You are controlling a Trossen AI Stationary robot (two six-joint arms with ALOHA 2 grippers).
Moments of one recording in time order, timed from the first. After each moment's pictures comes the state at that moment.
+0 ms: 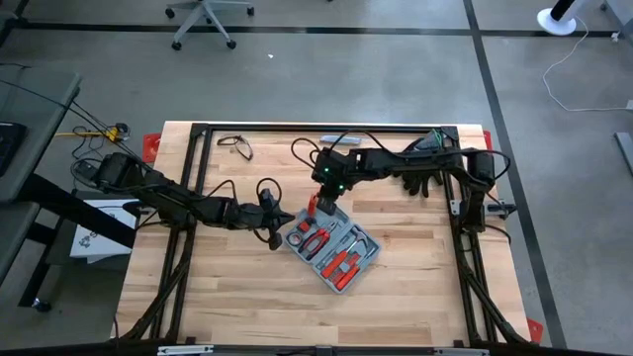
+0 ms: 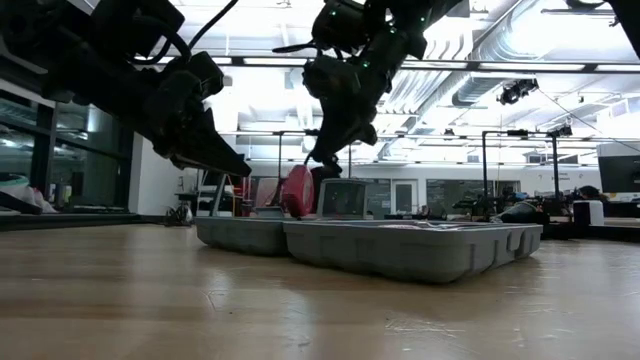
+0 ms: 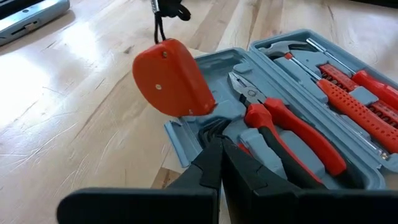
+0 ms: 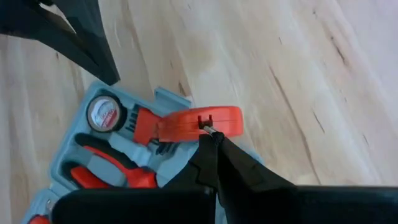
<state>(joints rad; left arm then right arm) -0.17 1.42 0.41 0.47 -0.37 -0.31 -0.17 1.90 1.46 -0.57 -0.13 0.21</state>
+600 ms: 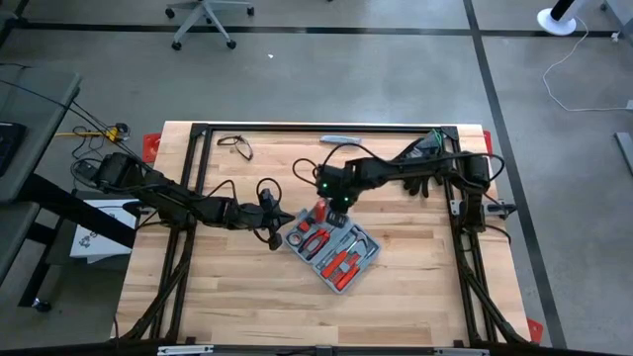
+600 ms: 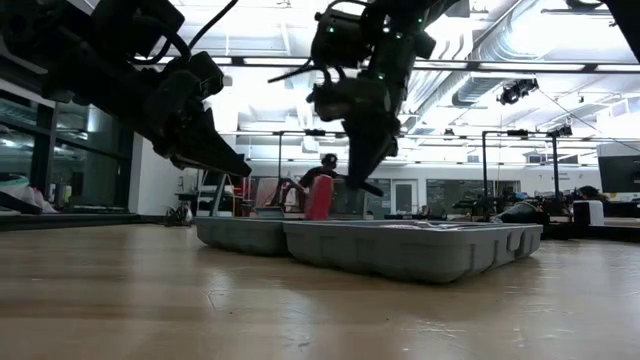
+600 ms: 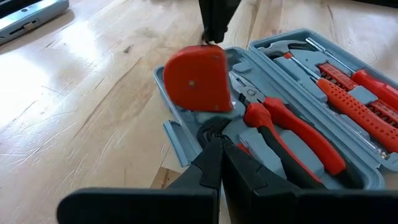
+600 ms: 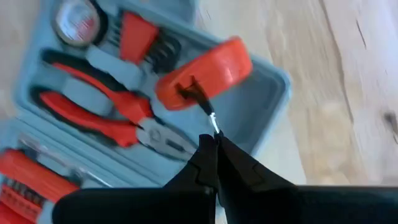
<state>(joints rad) -0.17 1.42 0.41 0.47 -0.37 -0.31 -0.12 1.94 1.46 -0.77 -0.12 0.20</state>
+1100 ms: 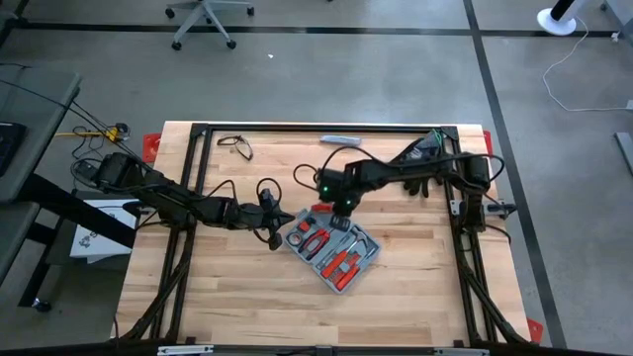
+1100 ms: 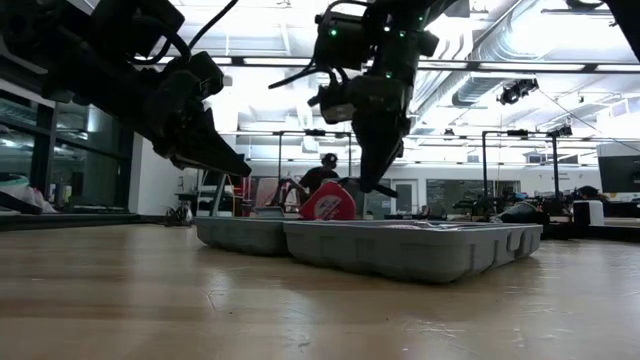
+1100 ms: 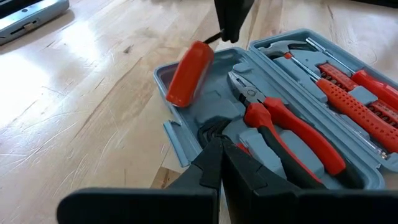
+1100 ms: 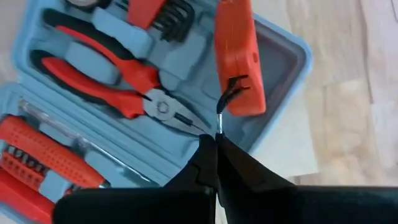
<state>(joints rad) -0.17 1.42 0.41 0.47 -0.37 -0.31 -0.10 1.94 1.46 -0.83 -0.15 0.16</state>
